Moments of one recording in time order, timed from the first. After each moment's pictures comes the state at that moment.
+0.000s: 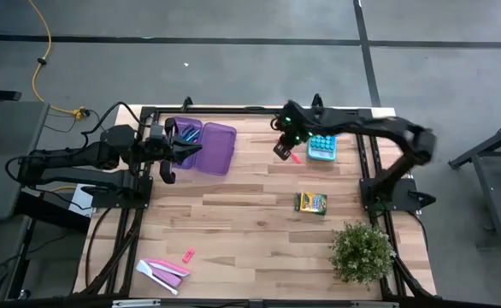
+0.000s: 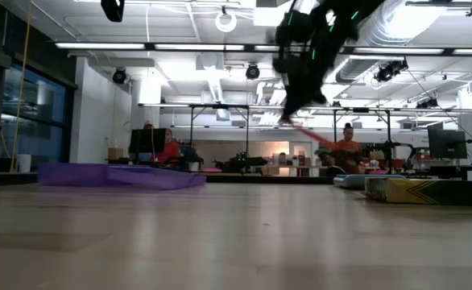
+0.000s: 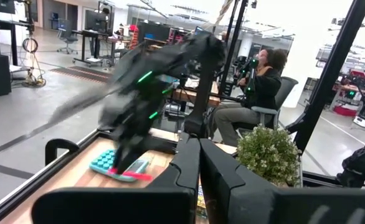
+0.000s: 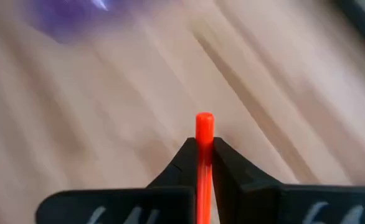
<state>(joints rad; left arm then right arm) 0.22 0.65 0.67 0.01 -0.02 -0.19 -0.40 1.60 1.23 -0.62 -0.06 0.18</state>
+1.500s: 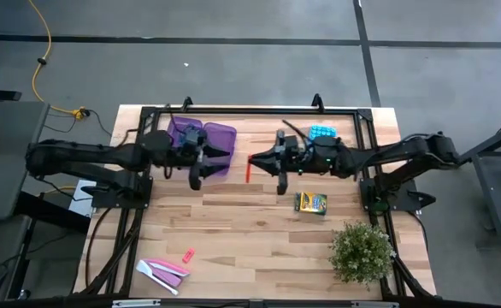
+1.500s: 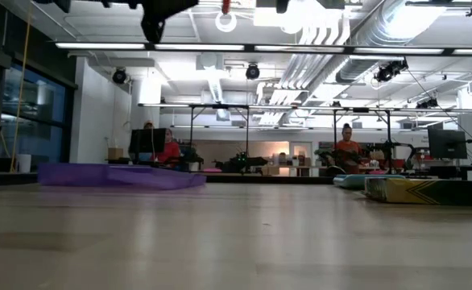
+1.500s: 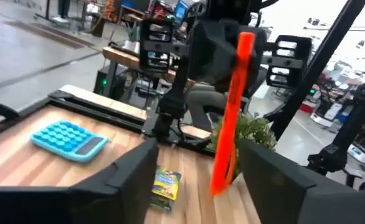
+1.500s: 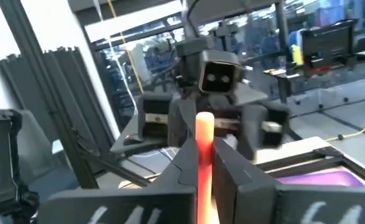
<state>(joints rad) 0.19 0.99 0.67 0.29 0.08 -0.34 0.05 1.41 1.01 0.51 0.05 0.23</state>
